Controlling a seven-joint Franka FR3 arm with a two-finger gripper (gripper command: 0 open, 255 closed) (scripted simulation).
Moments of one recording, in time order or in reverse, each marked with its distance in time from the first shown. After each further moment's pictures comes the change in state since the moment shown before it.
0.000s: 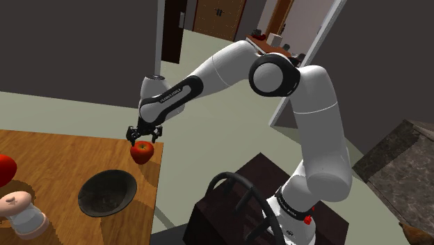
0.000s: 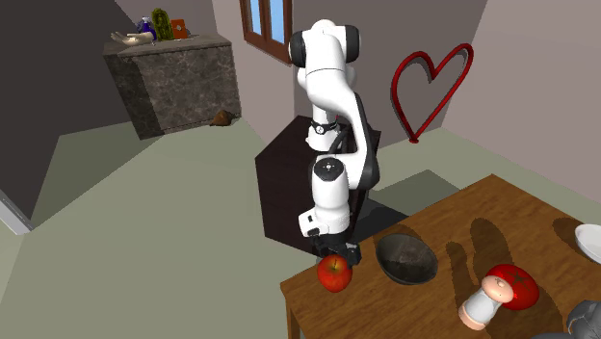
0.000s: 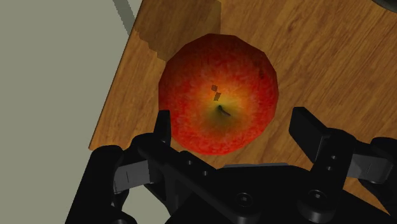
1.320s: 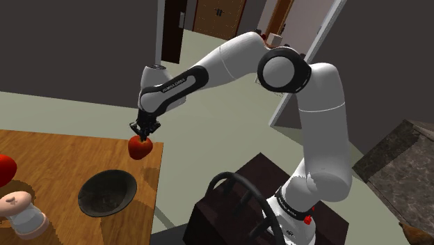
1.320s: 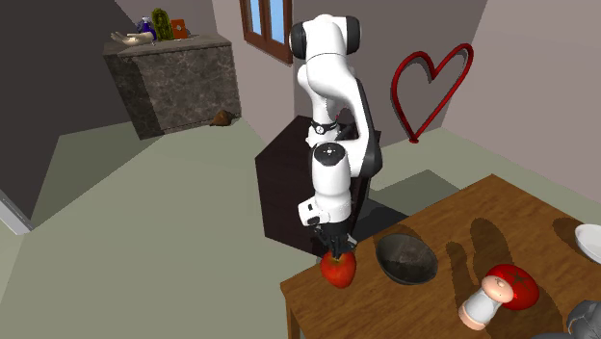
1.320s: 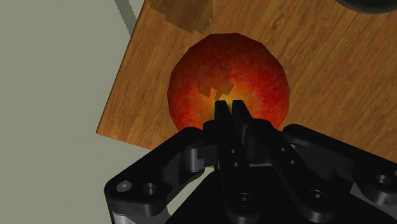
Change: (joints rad) arm -0.009 -0.080 0.008 -0.016 0.008 -0.064 0.002
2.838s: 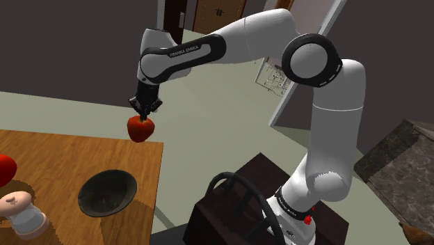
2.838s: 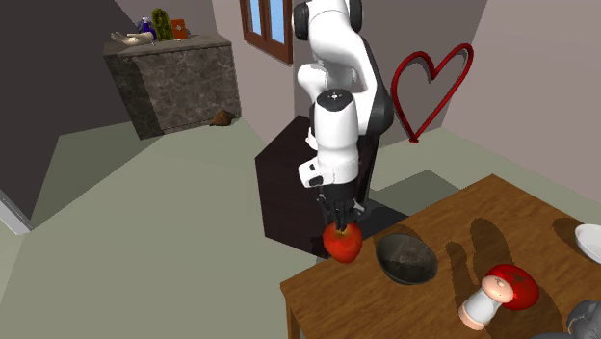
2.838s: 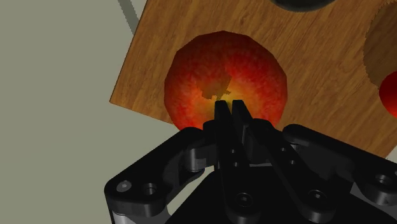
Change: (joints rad) arm -0.014 -0.191 0.018 0.038 0.021 -0.227 0.013
